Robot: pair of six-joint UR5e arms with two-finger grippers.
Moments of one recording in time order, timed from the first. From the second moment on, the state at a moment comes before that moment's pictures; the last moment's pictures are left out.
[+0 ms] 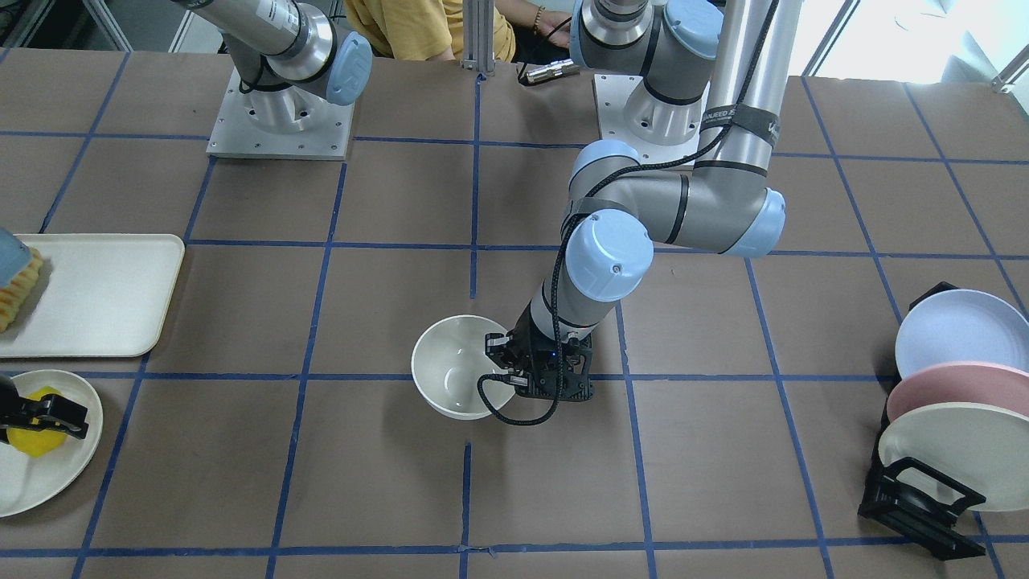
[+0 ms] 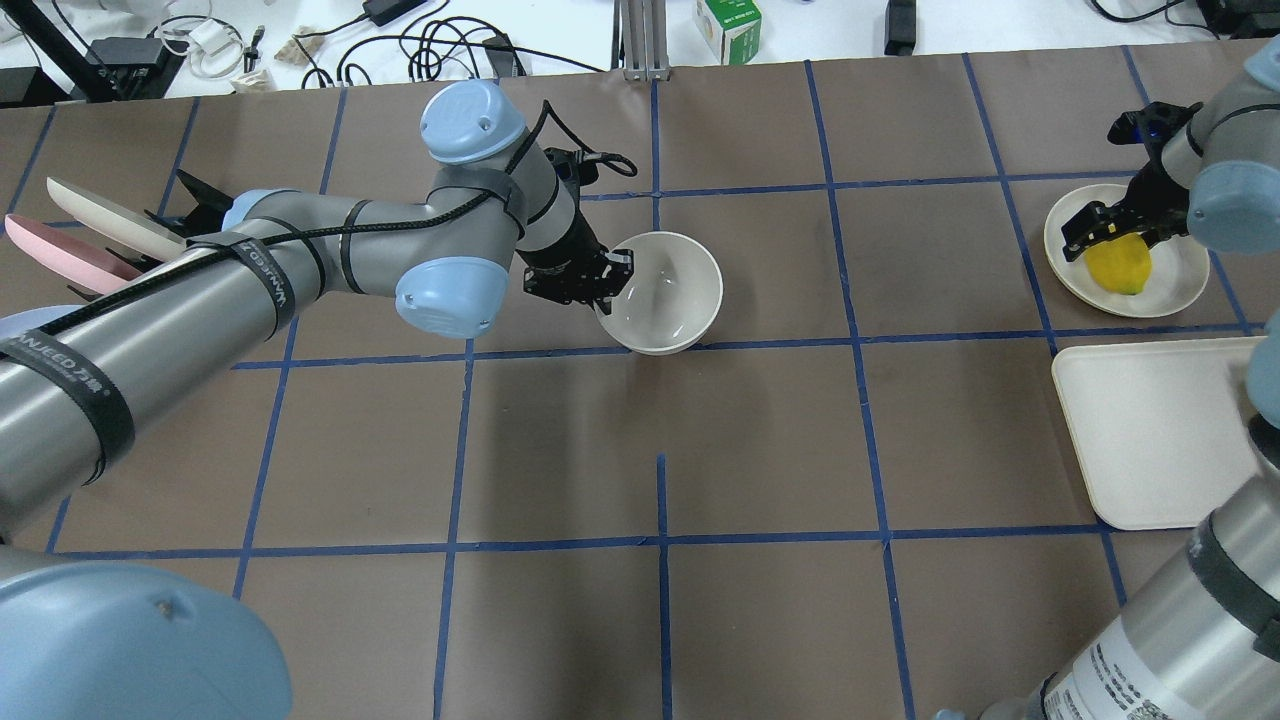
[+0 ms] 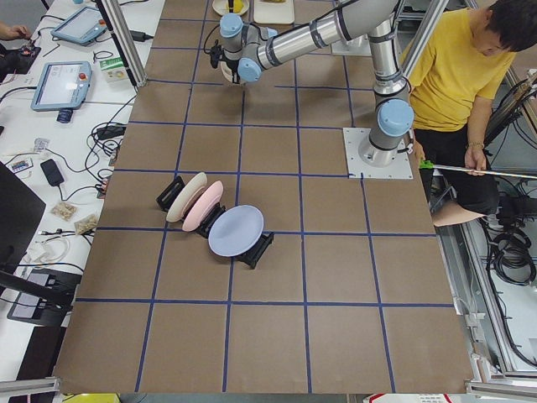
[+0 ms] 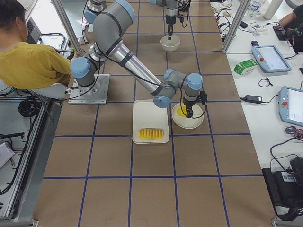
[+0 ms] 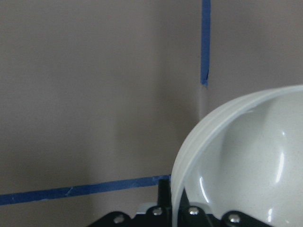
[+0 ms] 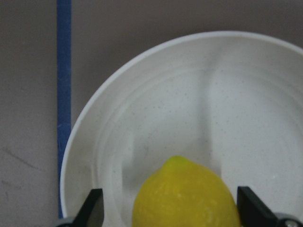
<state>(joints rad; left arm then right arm) -1.77 -2.03 -1.72 -0.91 1.35 -0.20 1.07 -0.98 1.59 -2.20 -1.53 -0.56</state>
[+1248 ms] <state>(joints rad) -1.76 -1.91 -1.60 -1.16 1.44 -0.17 1.07 -1.05 1.57 -2.09 -1.59 -0.57</state>
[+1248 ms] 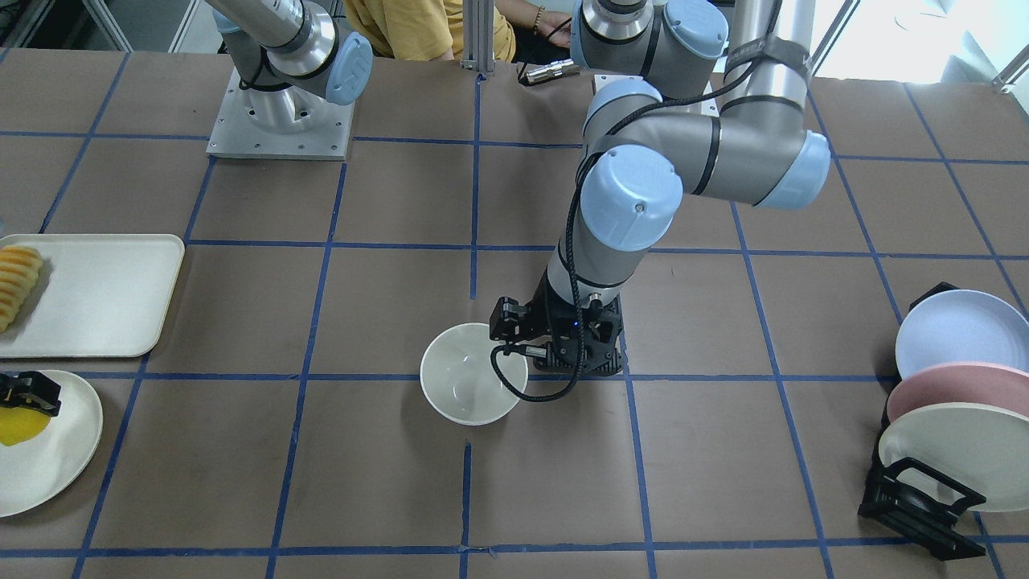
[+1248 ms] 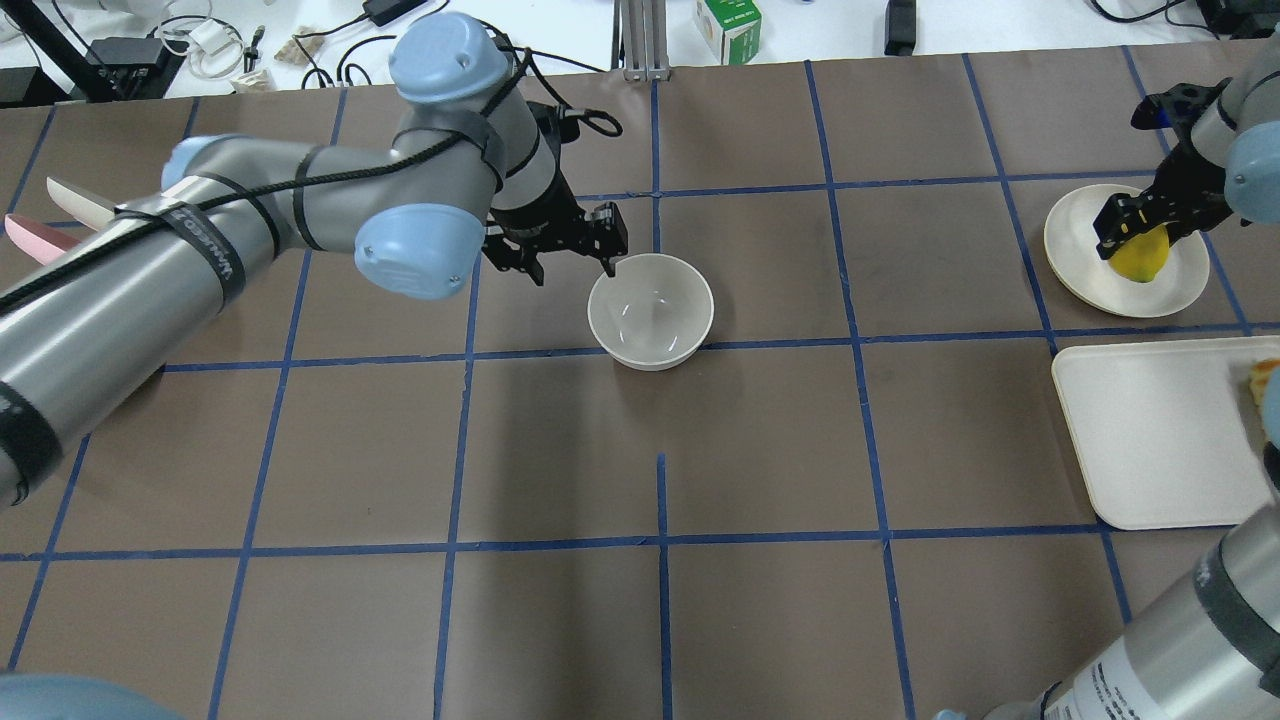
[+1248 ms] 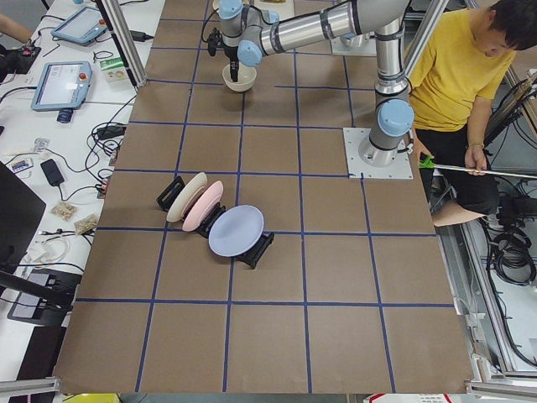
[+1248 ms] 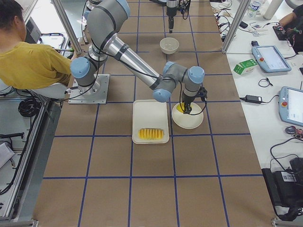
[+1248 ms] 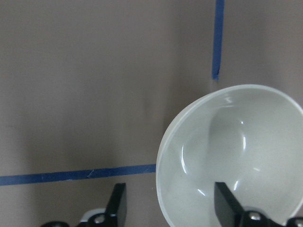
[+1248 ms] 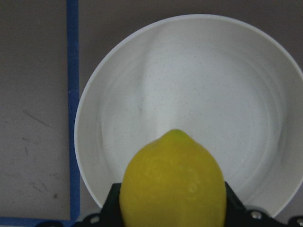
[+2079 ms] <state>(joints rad) -1.59 -1.64 -1.47 -1.70 1.60 0.03 1.07 -1.10 1.58 -2.04 -1.59 -0.57</state>
